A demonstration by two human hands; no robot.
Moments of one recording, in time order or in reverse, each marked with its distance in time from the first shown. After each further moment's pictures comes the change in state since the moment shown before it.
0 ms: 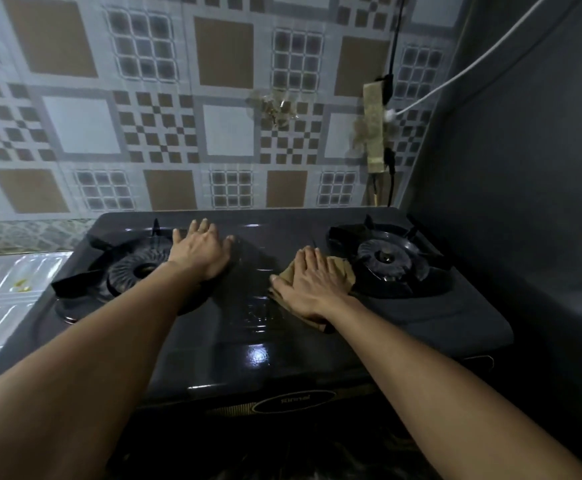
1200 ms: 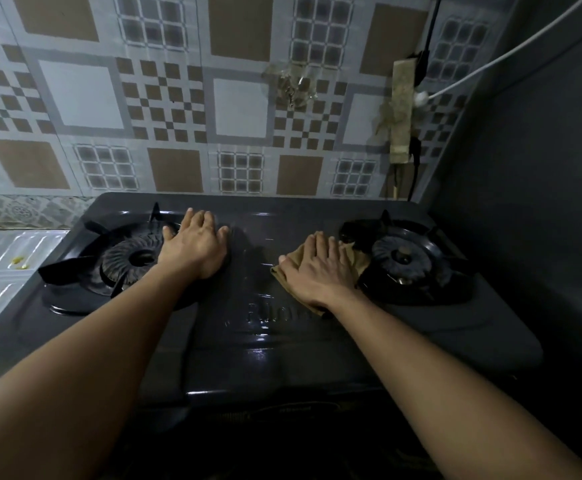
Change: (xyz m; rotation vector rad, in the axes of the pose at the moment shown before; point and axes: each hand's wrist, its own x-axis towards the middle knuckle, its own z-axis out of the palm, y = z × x) left_hand 0.002 -0.012 0.008 -0.061 0.014 -0.096; right_hand 0.036 -0.006 -0.001 0.023 0.034 0.058
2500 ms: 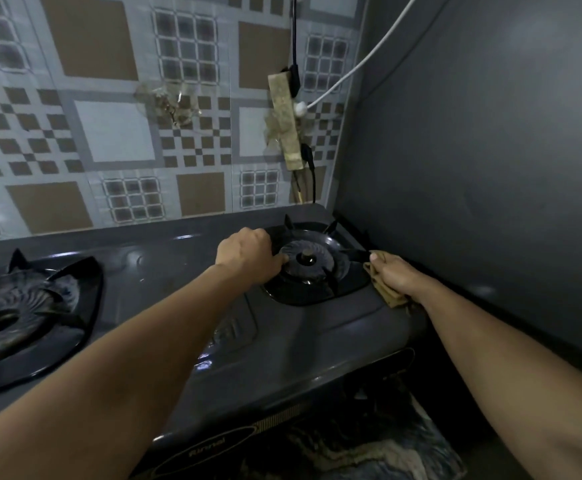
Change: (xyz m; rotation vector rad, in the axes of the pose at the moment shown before) left_hand -0.018 0.220 0.019 0.007 -0.019 0.385; right_hand -0.049 0.280 -0.048 0.671 0.052 0.438
